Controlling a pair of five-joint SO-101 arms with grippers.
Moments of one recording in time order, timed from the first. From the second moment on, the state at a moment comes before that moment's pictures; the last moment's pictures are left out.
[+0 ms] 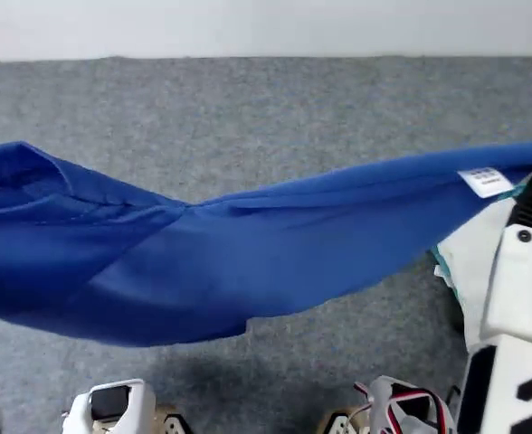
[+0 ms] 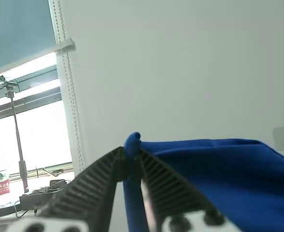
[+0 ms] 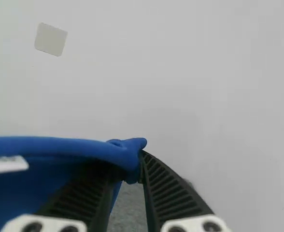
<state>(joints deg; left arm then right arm) -14.6 -40.9 -62.6 89.7 -5.1 16.8 -30.9 -64.8 100.6 14.5</state>
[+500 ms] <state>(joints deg) -14.6 -40.9 -55.8 89.7 -5.0 16.9 -30.7 -53.1 100.6 14.5</state>
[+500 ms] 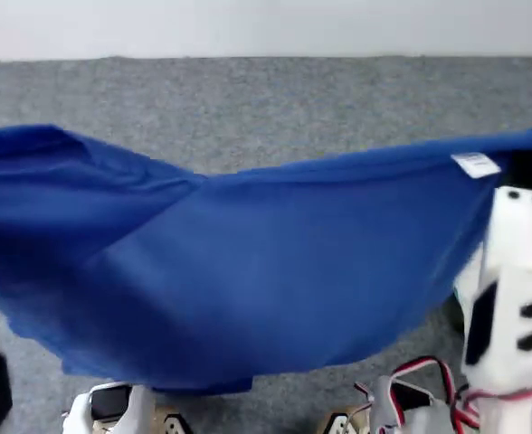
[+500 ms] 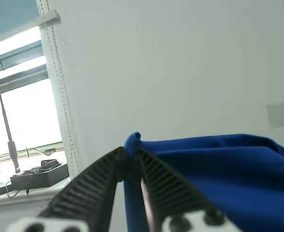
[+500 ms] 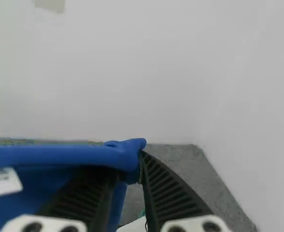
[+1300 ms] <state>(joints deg) -14.6 -40.8 -55.2 87.7 -5.4 -3.8 -35.8 -49.3 100.6 18.1</state>
